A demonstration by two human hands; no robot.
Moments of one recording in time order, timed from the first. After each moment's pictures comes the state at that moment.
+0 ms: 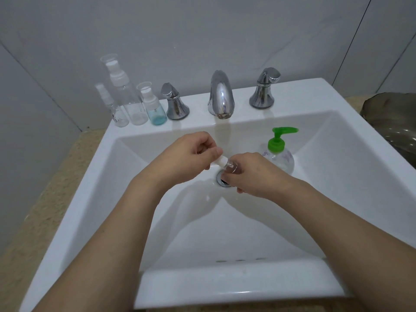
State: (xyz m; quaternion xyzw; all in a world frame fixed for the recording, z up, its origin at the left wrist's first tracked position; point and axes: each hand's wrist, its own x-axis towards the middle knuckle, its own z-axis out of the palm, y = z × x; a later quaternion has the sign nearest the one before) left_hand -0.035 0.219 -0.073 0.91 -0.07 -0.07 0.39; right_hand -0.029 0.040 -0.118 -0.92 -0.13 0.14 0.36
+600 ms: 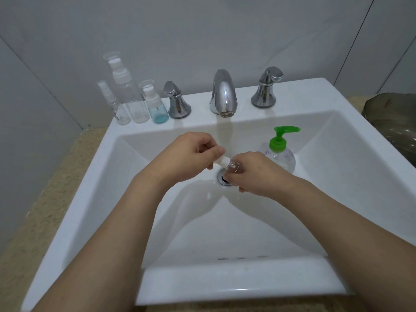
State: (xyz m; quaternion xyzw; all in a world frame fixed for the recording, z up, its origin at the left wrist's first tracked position) left_hand -0.035 0.221 -0.073 0.92 -0.07 -0.07 0.38; right_hand -0.030 0.041 -0.115 -0.92 -0.13 0.14 0.34
